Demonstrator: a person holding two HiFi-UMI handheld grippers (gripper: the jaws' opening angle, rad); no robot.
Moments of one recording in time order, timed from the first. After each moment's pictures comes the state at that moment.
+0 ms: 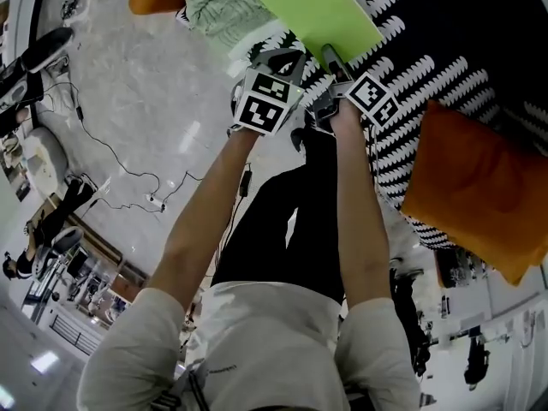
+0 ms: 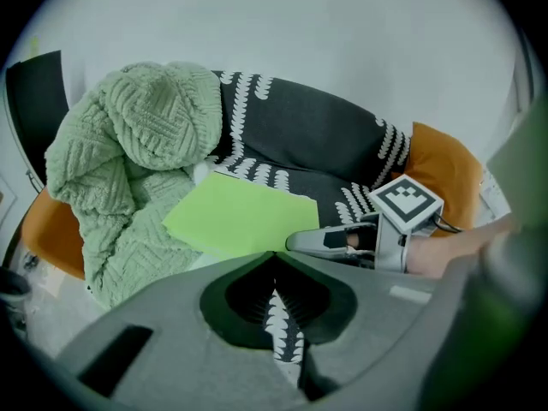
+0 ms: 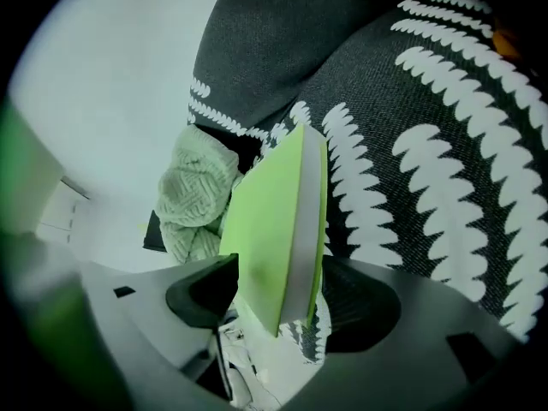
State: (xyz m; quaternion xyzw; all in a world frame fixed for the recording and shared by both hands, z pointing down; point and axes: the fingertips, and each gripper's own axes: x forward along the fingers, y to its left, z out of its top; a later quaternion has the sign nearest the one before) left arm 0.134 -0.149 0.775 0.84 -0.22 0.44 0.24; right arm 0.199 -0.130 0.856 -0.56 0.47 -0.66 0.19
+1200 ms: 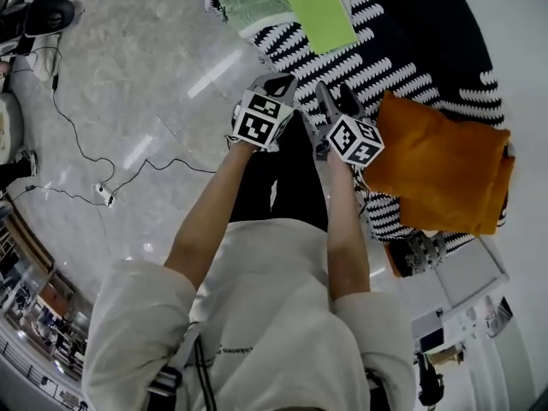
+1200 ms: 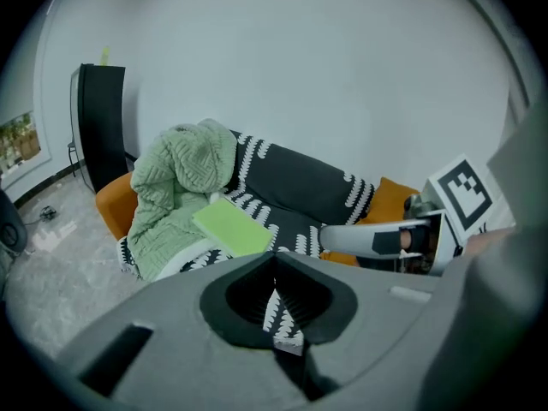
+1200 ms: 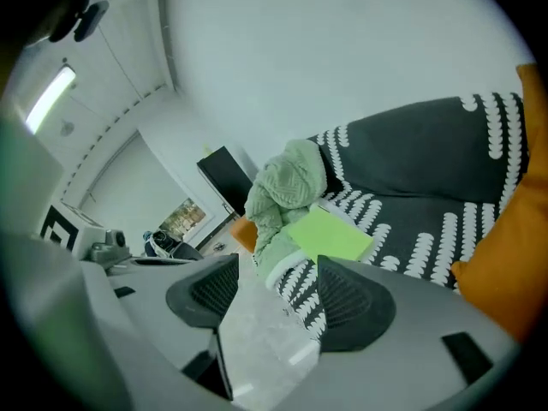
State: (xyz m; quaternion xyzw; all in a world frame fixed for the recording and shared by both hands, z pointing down) left arm 0.080 -0.002 0.604 0.86 -0.30 0.31 0.27; right arm 0.171 0.011 0.611 -0.59 0.69 -0.42 -0.04
